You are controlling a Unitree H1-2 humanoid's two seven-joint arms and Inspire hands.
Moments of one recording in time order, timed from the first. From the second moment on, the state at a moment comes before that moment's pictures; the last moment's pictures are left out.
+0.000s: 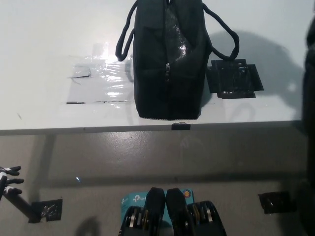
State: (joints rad) left_arm 0.01 0.23 0.34 -0.17 -0.06 0.34 0.01; right_arm -1.01 -0.16 -0.03 -0.08 -0.01 0.48 -0.20
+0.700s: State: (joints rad) left_arm 0.01 0.23 0.32 -0.17 -0.05 0.34 0.01; right_arm -1.06 -0.14 0.14 0.12 -0.35 0.48 -0.17
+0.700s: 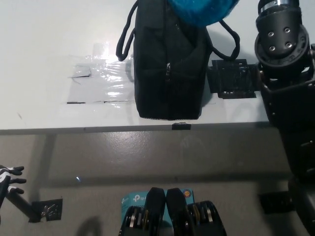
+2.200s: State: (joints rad) left_arm 0.01 0.23 0.31 -0.17 -0.04 0.32 0.01; right_arm -1.08 0.04 0.06 0.47 -0.96 0.48 0.06
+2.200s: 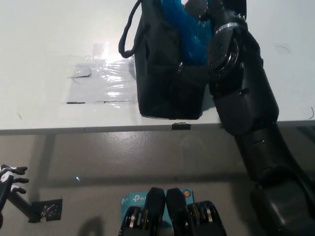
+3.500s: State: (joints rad) left_arm 0.02 0.22 0.29 -0.17 -0.02 0.31 0.01; right_arm -1.30 0.13 -0.15 0.85 -1.19 0.48 0.26
